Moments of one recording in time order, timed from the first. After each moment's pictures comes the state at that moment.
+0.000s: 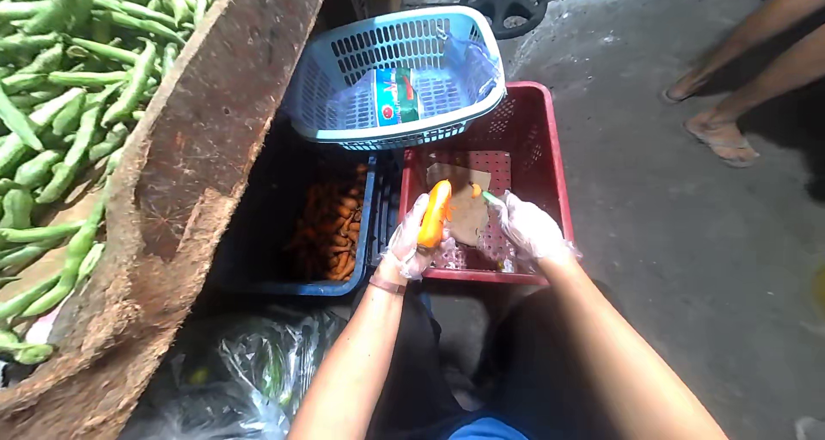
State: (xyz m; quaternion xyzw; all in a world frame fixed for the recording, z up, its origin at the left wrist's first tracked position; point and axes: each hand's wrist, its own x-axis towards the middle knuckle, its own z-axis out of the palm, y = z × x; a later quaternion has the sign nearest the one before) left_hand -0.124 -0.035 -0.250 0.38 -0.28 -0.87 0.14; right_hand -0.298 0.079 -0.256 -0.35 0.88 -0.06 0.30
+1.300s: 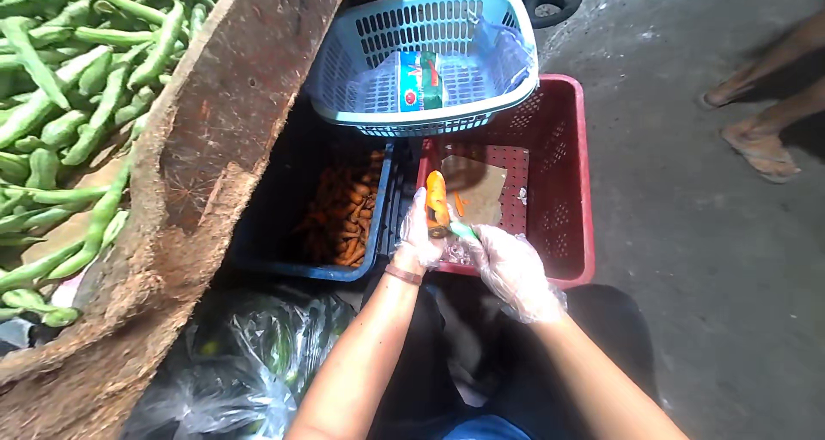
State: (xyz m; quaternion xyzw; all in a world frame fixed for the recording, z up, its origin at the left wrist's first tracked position) left_hand -0.127 -0.035 -0.256 0.46 -0.21 -0.83 0.26; right_hand -0.215 0.099 -0.265 -0.54 0.78 -0.28 0.12
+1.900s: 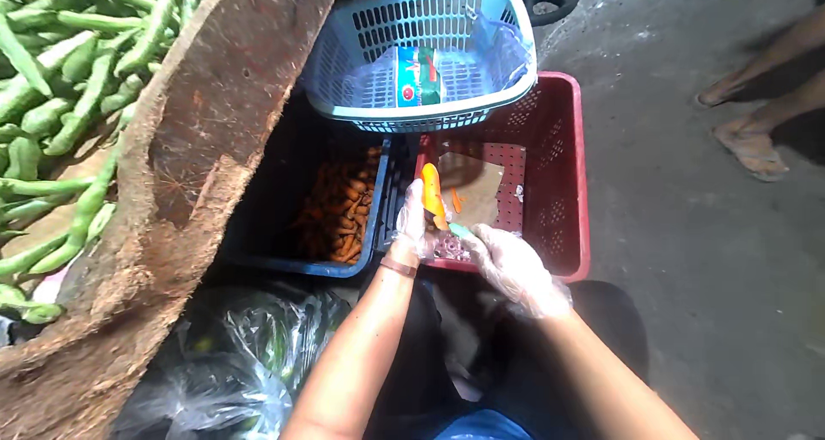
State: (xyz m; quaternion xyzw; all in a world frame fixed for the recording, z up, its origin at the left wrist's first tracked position) left_hand -0.127 -0.037 -0.256 0.48 -0.26 -0.80 0.25; right_hand -0.227 0.104 -0.254 -0.55 0.76 -0.26 0.24
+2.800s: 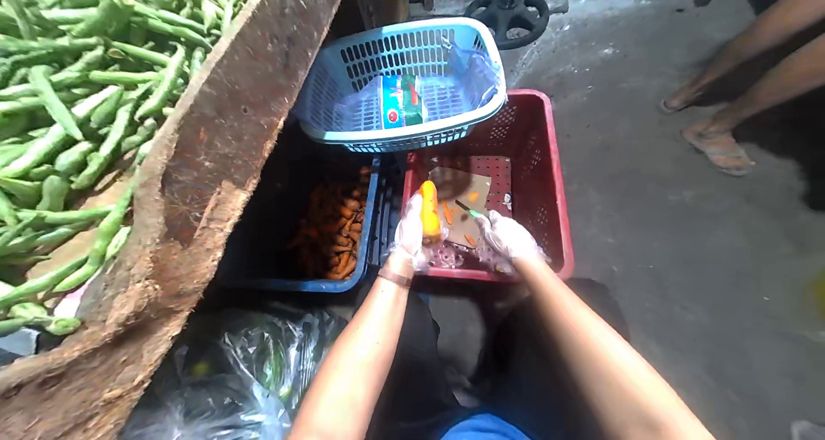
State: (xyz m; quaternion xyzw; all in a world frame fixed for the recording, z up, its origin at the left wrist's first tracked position) left_hand -0.134 -0.033 -0.261 0.46 -0.35 -0.78 0.23; right_hand -0.285 0.067 -0.289 -0.34 0.86 -0.08 0.37
